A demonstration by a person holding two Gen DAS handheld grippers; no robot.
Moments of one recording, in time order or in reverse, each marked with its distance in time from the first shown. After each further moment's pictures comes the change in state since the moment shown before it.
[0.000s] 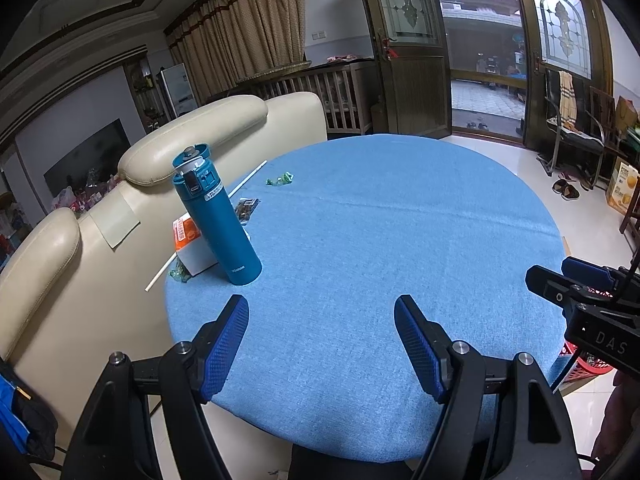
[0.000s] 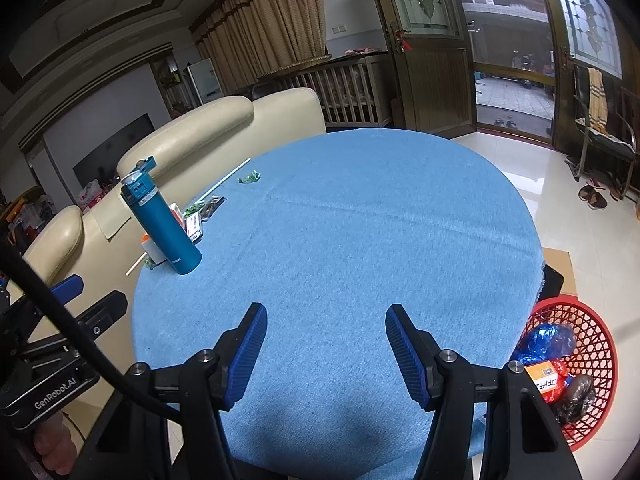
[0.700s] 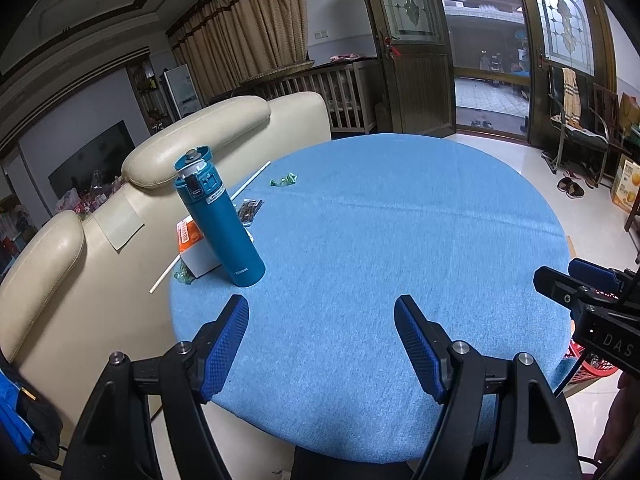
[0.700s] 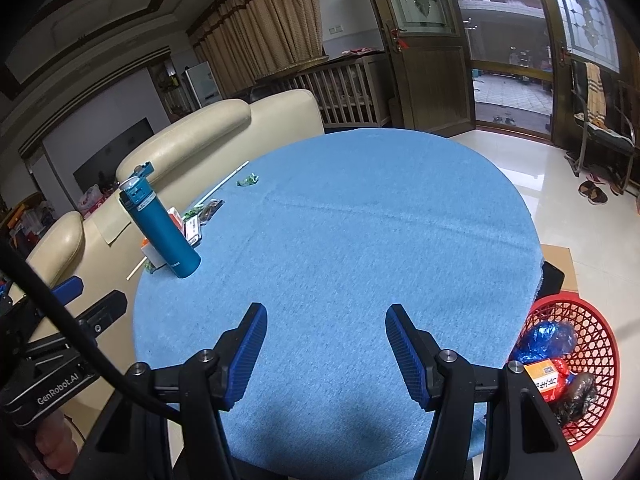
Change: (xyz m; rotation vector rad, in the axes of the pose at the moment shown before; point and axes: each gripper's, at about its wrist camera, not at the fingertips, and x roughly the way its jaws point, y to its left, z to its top) left arm 0.000 -0.004 0.003 0.006 0.001 0.023; right arm -0.001 -0.007 0.000 0.015 -0.004 0.007
